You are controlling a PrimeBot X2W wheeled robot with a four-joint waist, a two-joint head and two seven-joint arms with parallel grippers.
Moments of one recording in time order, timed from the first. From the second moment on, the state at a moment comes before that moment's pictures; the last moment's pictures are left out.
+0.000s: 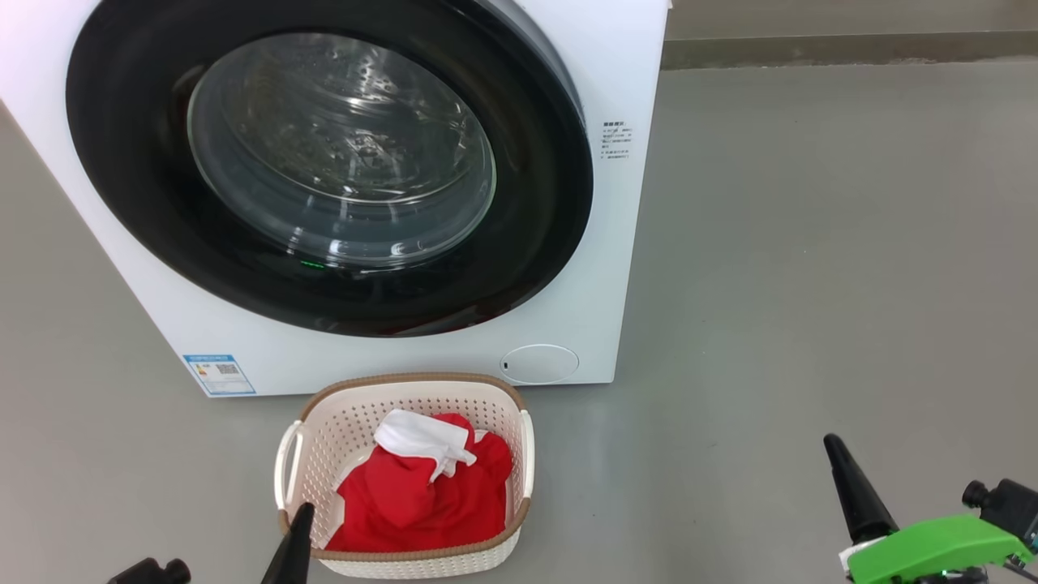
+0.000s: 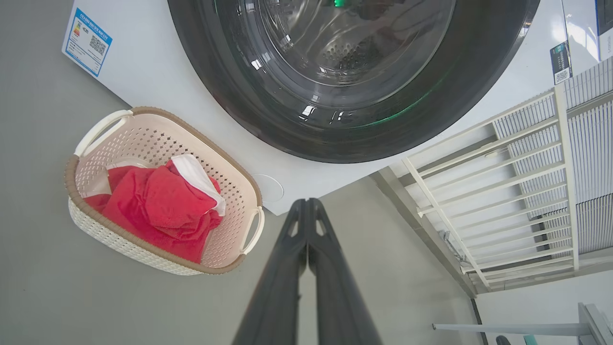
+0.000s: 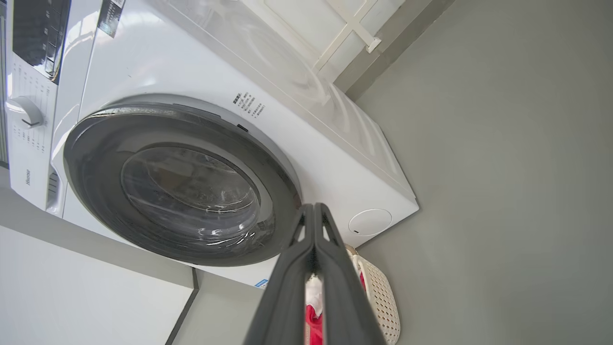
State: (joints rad) left arm 0.02 0.11 -0.11 0.21 -1.08 0.01 -0.03; right arm 0.04 -0.03 -0.06 0.24 1.04 0.13 0.01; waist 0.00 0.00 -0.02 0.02
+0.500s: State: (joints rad) left arm 0.00 0.10 -0.07 0.23 -1.22 -0.03 0.00; right arm 0.02 -0.03 -0.08 0.25 1.18 0.13 0.03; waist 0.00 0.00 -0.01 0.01
